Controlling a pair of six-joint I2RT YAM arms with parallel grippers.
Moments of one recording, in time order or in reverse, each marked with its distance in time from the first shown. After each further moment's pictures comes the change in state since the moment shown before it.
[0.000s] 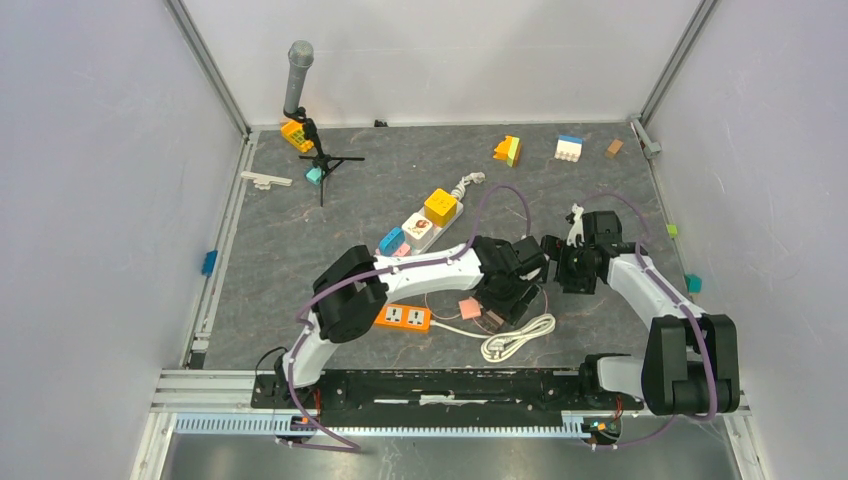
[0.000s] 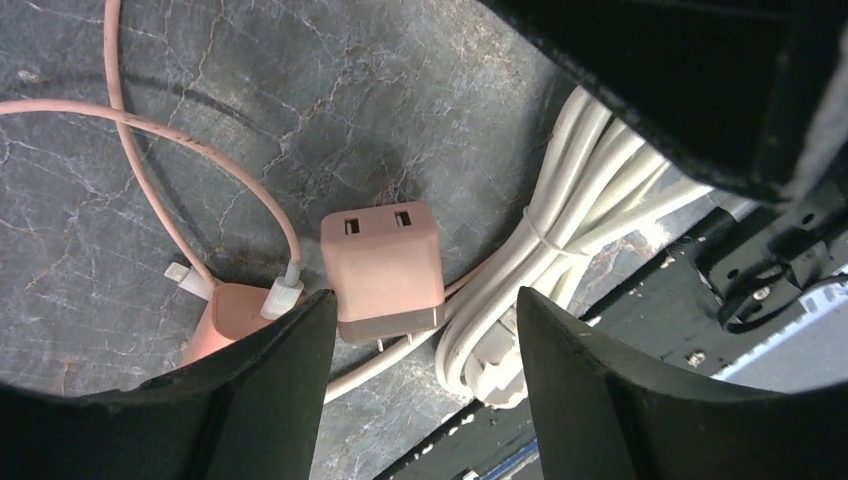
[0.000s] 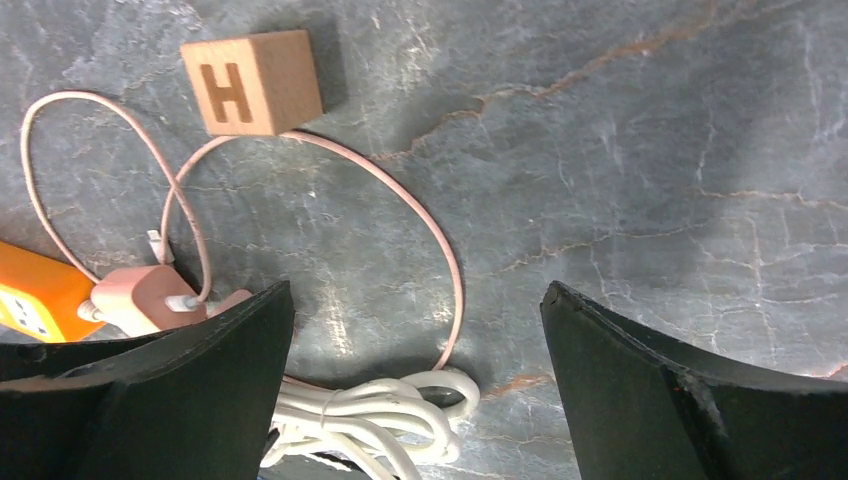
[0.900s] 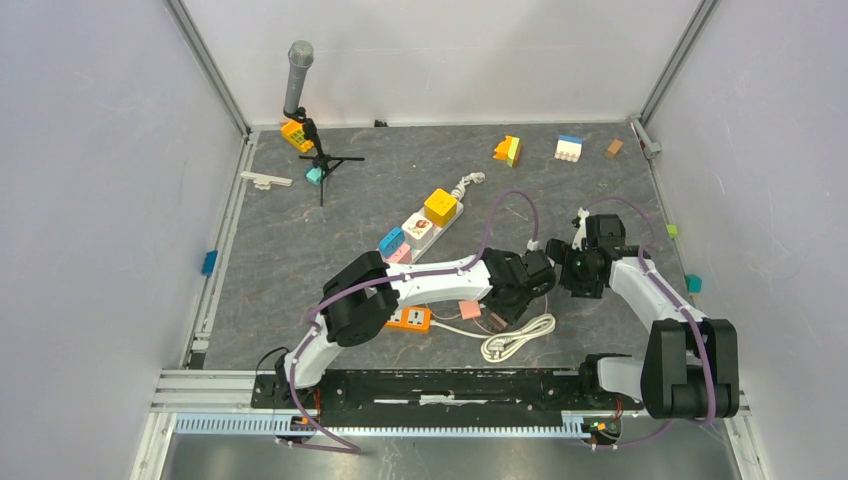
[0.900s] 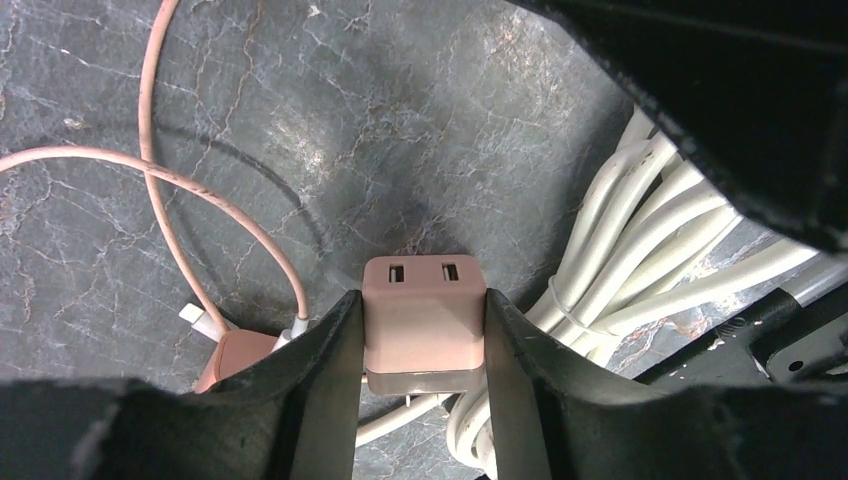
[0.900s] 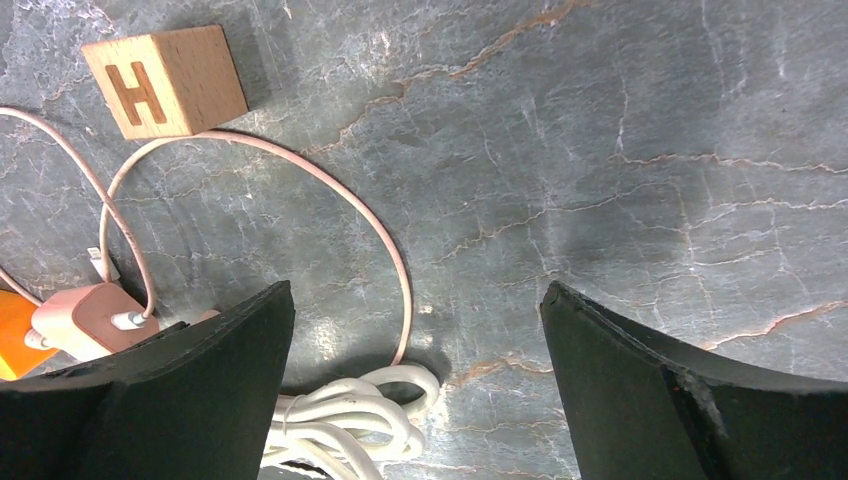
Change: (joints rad) left arm -0.046 0.056 0.010 0.048 -0.185 -0.016; right arm -0.029 -0.025 -0.030 -0.028 0.085 -0.008
